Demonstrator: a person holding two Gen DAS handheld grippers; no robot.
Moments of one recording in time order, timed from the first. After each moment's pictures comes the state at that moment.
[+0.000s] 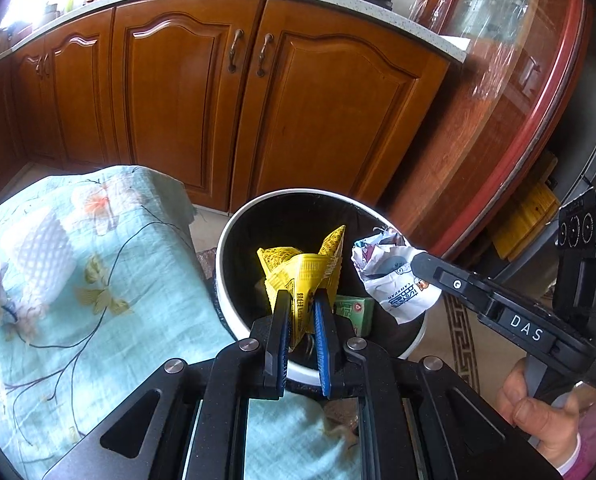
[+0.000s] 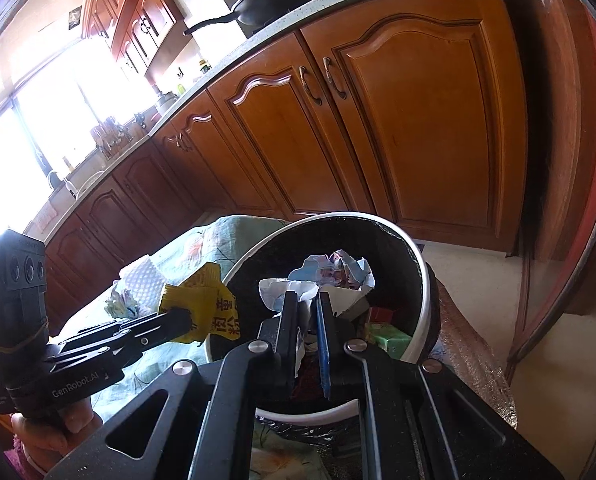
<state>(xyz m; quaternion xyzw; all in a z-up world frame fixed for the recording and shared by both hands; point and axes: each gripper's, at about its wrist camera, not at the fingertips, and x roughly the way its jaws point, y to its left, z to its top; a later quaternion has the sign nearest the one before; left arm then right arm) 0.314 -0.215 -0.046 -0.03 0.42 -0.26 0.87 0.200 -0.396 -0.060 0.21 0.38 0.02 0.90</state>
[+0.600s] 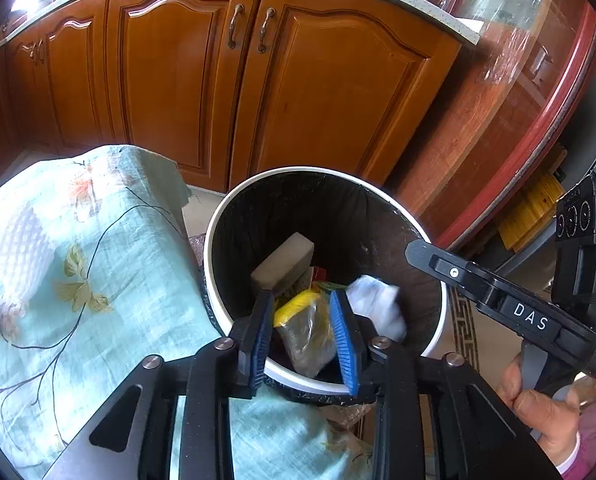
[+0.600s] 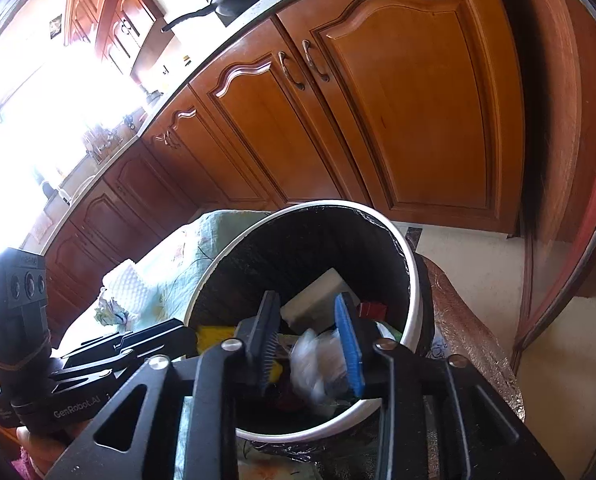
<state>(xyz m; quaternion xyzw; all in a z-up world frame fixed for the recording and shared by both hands) 0.334 -0.238 -0.062 -0.02 0.45 -0.25 0.86 0.215 -0.412 -0.082 0.24 0.40 0.02 0.88</state>
